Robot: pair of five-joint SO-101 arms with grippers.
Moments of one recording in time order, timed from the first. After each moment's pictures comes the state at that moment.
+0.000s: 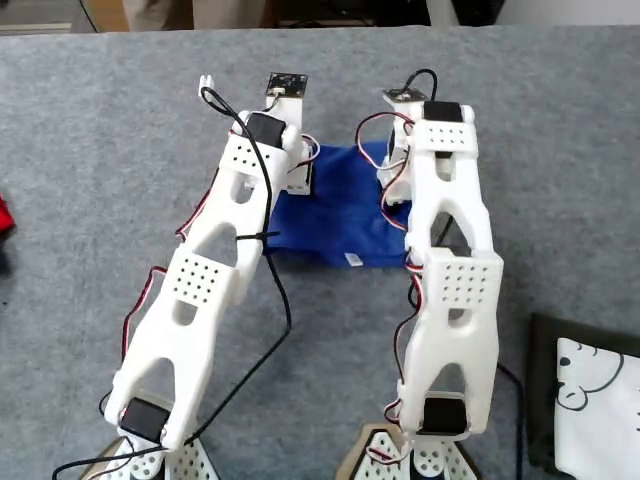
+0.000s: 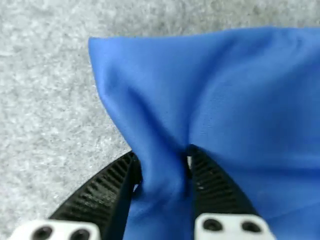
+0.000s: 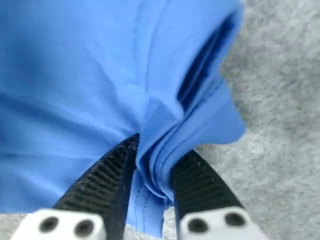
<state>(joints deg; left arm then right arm) 15.6 72.1 -81.6 93.2 3.6 -1.1 53.8 -42.9 92.4 7.8</state>
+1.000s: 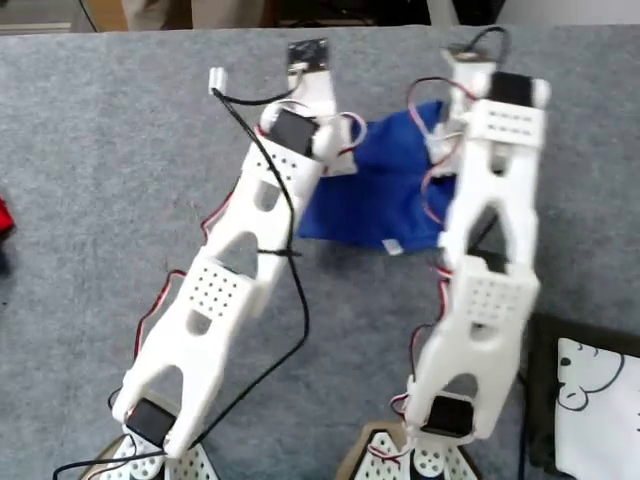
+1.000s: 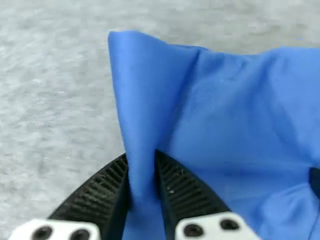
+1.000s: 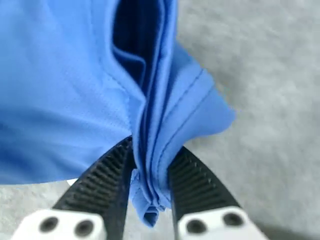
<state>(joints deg) 26.4 63.4 -92.8 94.5 19.9 10.3 37.1 -46.4 101.2 10.3</state>
